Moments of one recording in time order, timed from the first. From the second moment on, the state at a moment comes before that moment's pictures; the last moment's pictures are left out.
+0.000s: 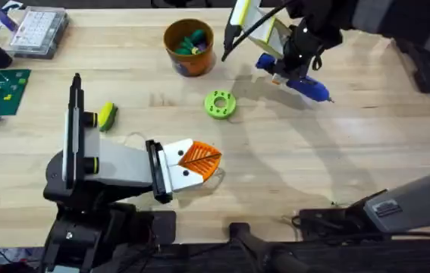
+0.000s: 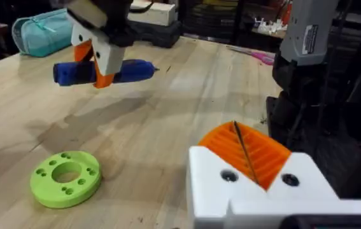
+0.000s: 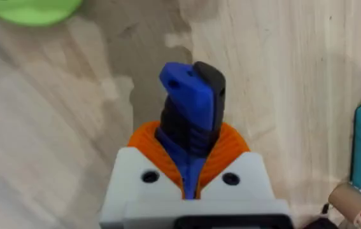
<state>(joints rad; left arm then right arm) -0.12 0.00 0.01 -0.12 1.18 0.00 0.38 1.73 1.37 -0.89 0.17 -0.84</state>
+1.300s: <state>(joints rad) -0.12 0.00 0.01 -0.12 1.13 0.00 0.42 1.67 1.38 -0.84 0.31 -0.80</state>
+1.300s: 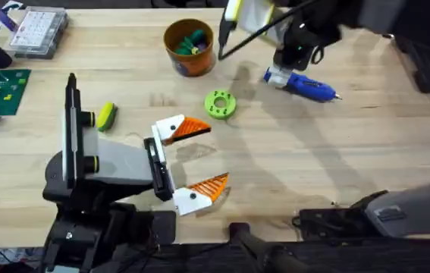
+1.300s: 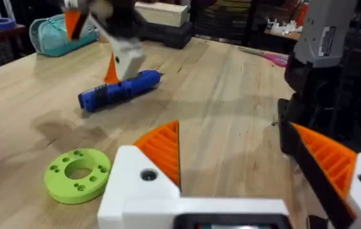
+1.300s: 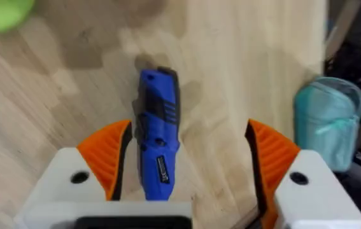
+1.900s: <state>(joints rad) -0.02 0.14 0.16 -0.06 0.95 -0.11 0.44 1.28 1.38 -0.87 0.21 -0.16</state>
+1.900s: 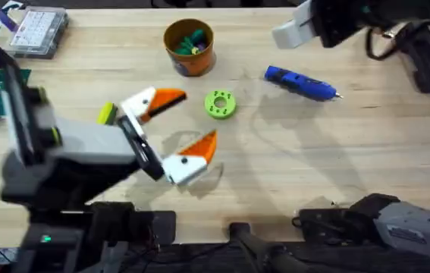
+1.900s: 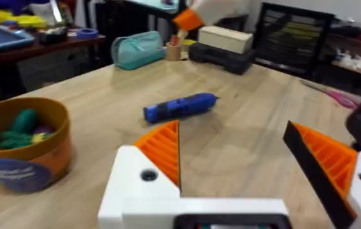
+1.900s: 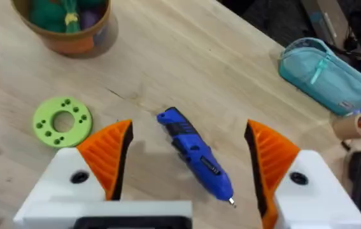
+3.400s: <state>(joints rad) 0.44 1.21 1.18 -1.06 0.09 0.31 0.44 1.17 1.38 -1.13 0.21 -0.06</state>
